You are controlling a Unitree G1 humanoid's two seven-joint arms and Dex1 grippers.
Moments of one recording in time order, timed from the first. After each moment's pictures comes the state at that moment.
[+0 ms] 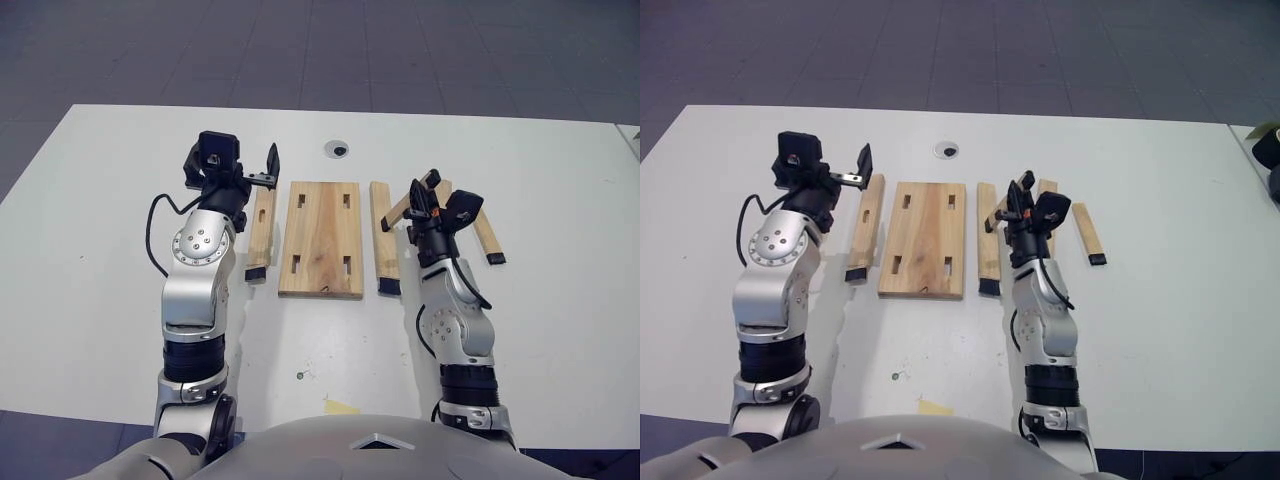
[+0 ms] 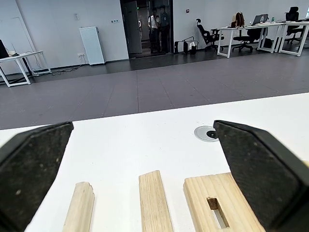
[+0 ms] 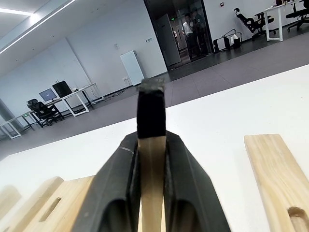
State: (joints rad) left arm -0.26 0.09 0.03 -0.38 0.02 0.59 -0.08; right arm -0.07 0.06 -0.04 -0.09 0.35 0.12 0.06
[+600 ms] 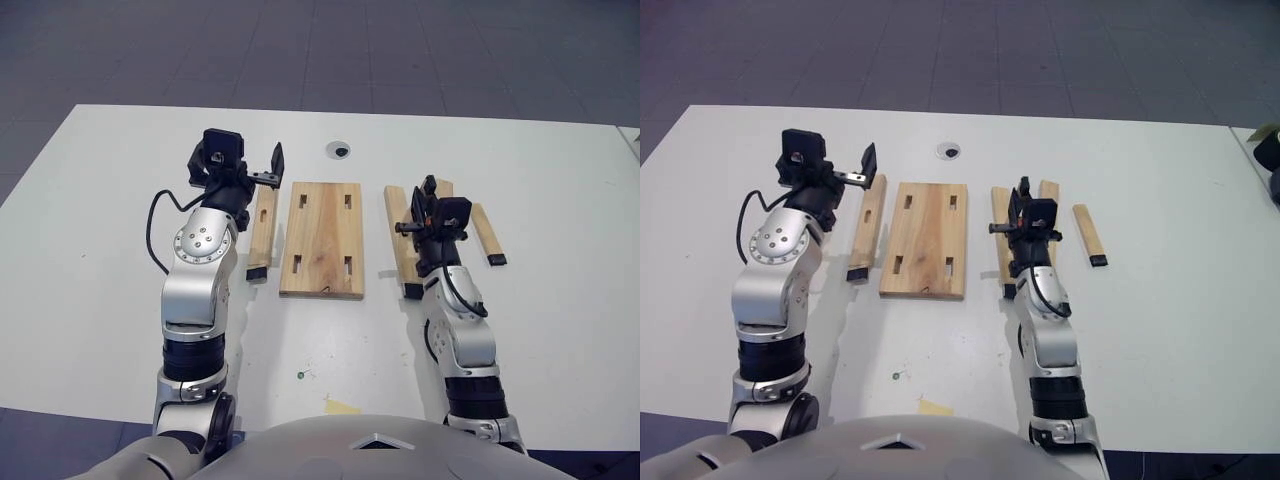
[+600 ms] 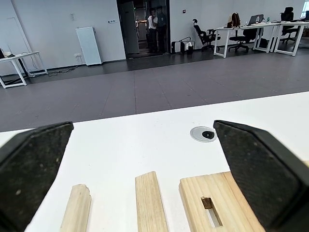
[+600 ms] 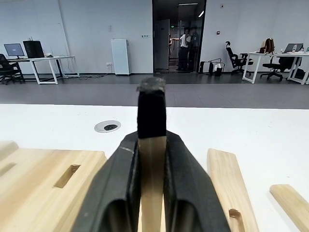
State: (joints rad) left arm -0.28 0.10 0.01 -0.39 0.01 0.62 -0.08; right arm 0.03 0.00 0.06 -0.15 0.06 0.08 -0.03
